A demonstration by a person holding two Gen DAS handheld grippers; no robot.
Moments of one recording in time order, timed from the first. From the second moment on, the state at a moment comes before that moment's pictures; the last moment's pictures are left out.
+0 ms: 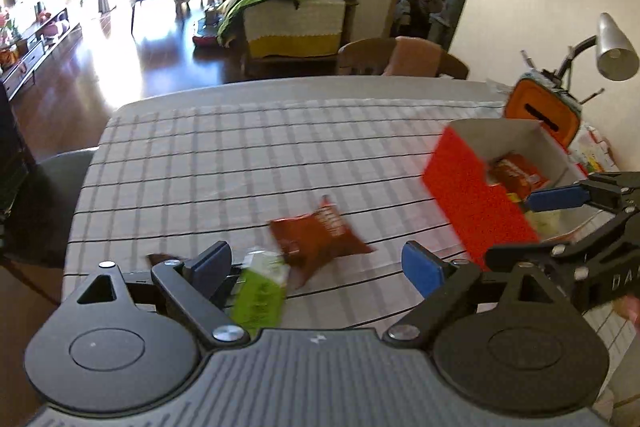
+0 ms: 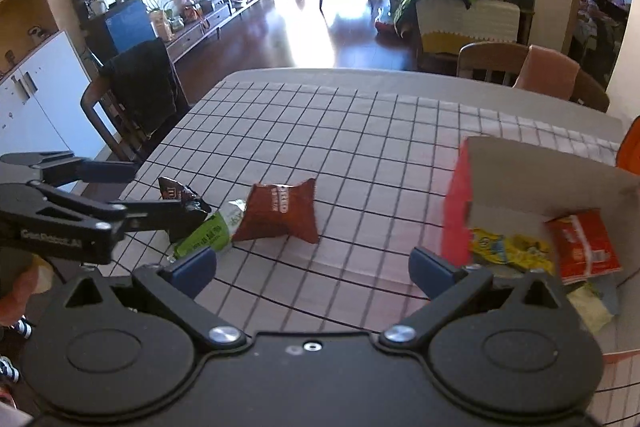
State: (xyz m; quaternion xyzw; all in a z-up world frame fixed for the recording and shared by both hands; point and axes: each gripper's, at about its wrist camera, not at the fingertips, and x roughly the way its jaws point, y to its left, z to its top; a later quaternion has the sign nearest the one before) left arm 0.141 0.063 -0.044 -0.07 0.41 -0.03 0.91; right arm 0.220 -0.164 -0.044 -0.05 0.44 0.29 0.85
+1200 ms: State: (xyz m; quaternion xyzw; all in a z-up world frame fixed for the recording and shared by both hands) left arm 0.203 0.216 -0.134 -0.13 0.49 0.00 0.86; right arm 0.313 -0.076 -0.165 0.28 0.62 -0.06 0.73
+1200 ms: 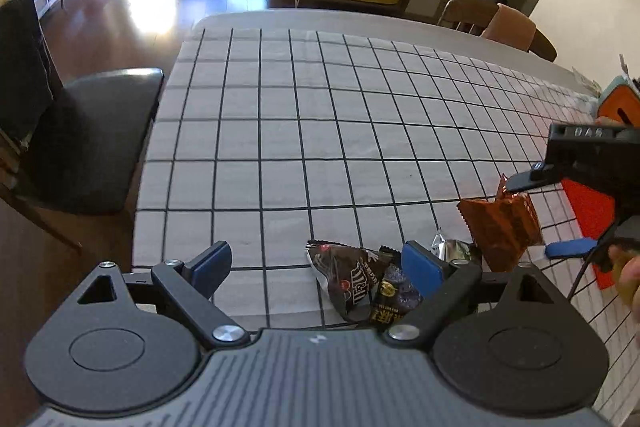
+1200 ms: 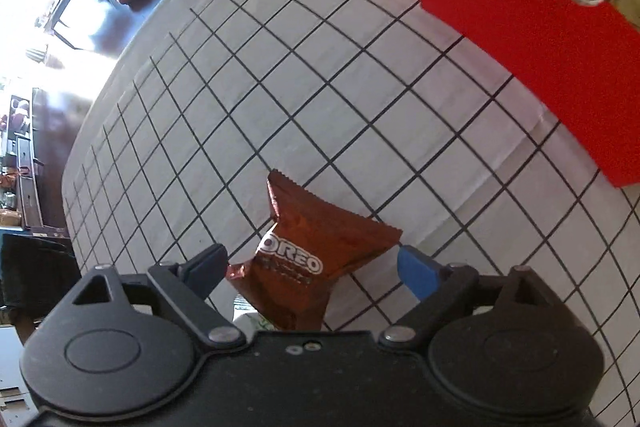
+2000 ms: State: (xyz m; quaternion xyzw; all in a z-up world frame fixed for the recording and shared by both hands) left arm 0.221 0.214 -0.182 -0.22 0.54 0.00 0.81; right arm 0.313 -0.057 -0.165 0.20 0.63 0.03 0.75
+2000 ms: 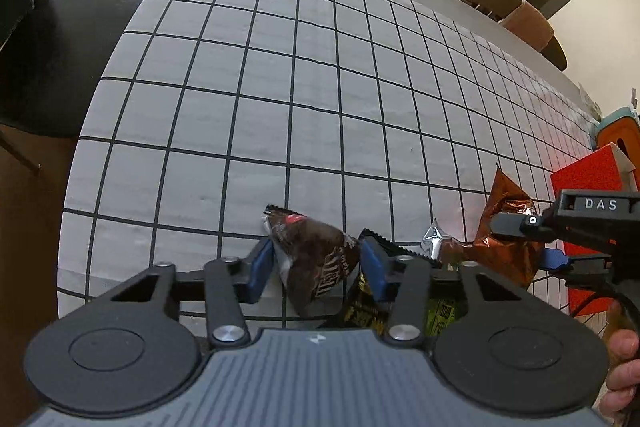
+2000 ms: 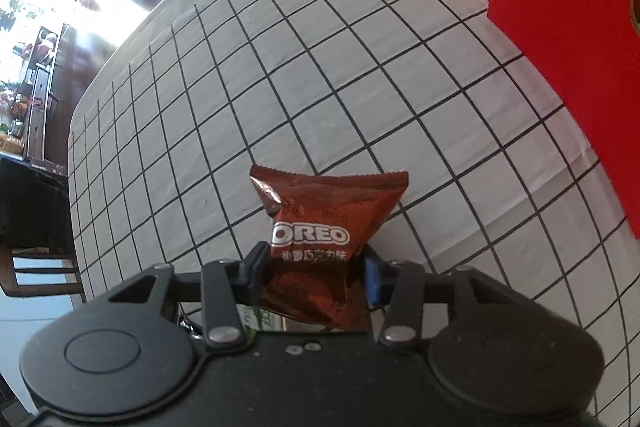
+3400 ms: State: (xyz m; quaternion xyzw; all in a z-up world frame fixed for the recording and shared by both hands) left arm 0.157 0.124 -0.065 -0.19 0.47 -0.05 0.86; right arm 0.240 -0.168 -0.055 0.09 0.54 0.14 0.83
